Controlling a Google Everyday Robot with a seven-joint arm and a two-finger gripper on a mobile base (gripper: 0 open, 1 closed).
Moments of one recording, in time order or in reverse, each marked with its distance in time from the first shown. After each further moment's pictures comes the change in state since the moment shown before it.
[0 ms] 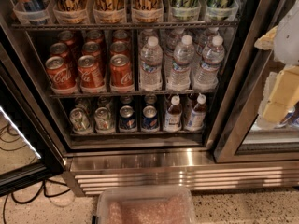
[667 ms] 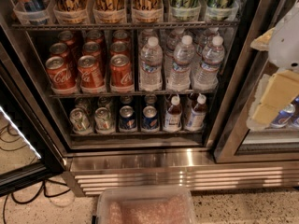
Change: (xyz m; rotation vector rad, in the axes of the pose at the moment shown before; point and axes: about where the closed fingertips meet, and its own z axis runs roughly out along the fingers) arm -0.013 0.002 0.004 0.030 -0.053 0.016
